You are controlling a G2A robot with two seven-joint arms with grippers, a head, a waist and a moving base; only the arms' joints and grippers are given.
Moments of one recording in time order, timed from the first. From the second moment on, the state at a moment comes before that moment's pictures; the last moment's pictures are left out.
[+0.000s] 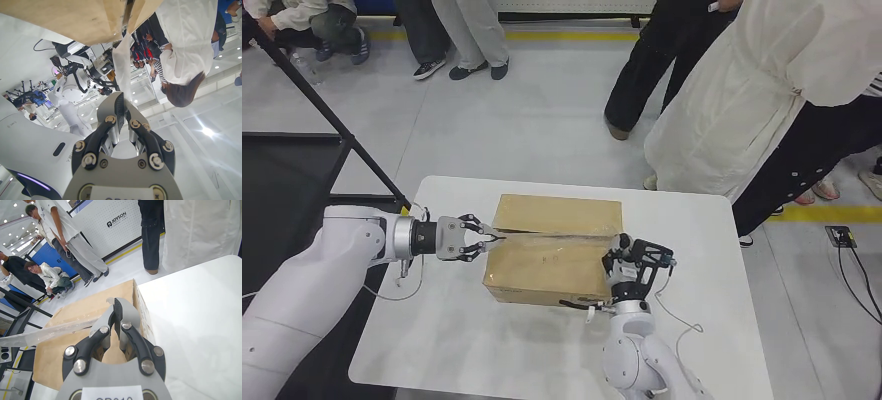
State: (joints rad) left arm 0.44 -0.78 -0.81 -1.25 -1.39 0.99 -0.83; right arm -1.11 -1.42 0.95 -1.65 -0.84 0.58 -0.21
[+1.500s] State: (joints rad) left arm 0.43 -0.80 -0.79 -1.24 -1.38 0.99 -0.83; right arm -1.07 -1.51 0.89 -1.58 -1.26 0.84 0.05
